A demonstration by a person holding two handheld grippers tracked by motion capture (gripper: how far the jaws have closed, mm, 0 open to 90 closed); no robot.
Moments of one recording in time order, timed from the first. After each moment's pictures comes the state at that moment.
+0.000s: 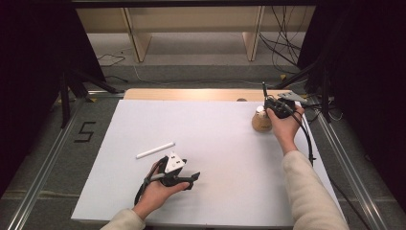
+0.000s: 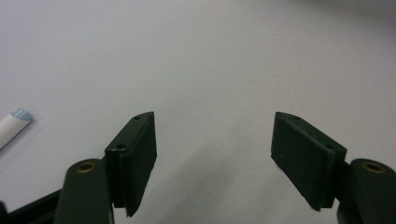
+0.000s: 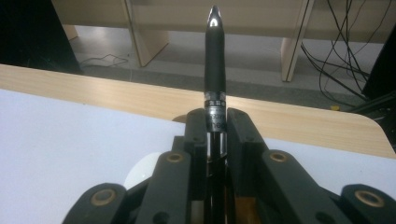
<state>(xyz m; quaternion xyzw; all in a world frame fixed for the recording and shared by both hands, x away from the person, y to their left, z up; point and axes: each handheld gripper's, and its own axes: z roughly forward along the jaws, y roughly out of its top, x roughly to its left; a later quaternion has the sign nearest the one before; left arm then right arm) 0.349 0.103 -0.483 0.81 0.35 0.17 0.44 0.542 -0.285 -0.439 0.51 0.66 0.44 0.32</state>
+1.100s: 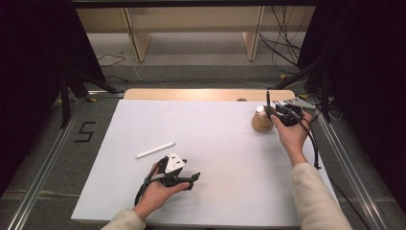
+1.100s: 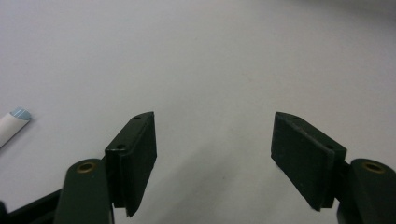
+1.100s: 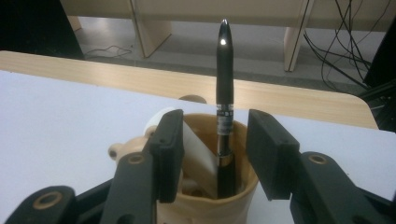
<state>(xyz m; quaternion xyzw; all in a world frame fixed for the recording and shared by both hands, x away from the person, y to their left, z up) 0.349 0.102 -0.483 0.81 0.35 0.17 0.44 0.507 -0.295 -0.432 0.52 0.67 0.44 0.30</state>
